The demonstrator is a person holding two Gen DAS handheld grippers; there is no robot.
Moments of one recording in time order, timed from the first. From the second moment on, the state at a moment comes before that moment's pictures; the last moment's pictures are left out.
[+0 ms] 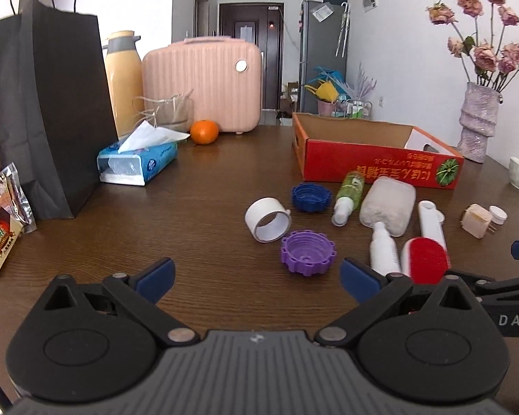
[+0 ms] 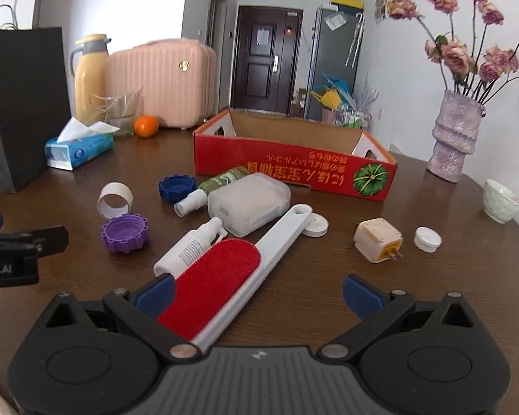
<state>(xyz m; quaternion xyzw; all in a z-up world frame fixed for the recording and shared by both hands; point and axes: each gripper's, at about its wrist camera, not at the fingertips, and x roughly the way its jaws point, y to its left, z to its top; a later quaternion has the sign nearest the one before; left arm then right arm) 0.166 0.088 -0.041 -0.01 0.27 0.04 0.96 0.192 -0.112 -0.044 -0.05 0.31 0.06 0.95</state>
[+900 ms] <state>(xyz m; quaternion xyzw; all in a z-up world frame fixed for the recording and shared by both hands) 0.206 0.103 -0.051 -0.01 0.29 0.02 0.96 0.241 -0.114 -0.078 -0.03 0.38 0.02 0.92</state>
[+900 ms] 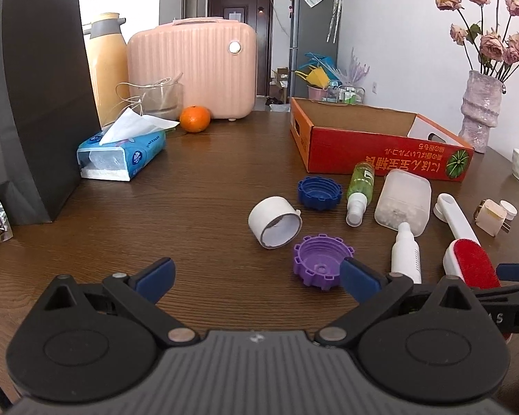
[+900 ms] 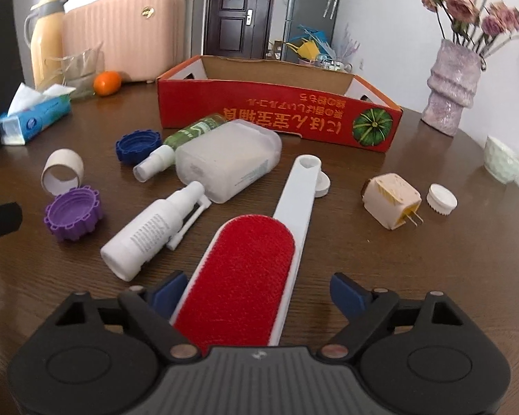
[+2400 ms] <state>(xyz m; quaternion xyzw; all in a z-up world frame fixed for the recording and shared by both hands) 0.233 0.004 -0.044 0.04 0.31 -0.03 0.95 0.227 -0.197 -0.064 0.02 0.28 0.09 0.96</state>
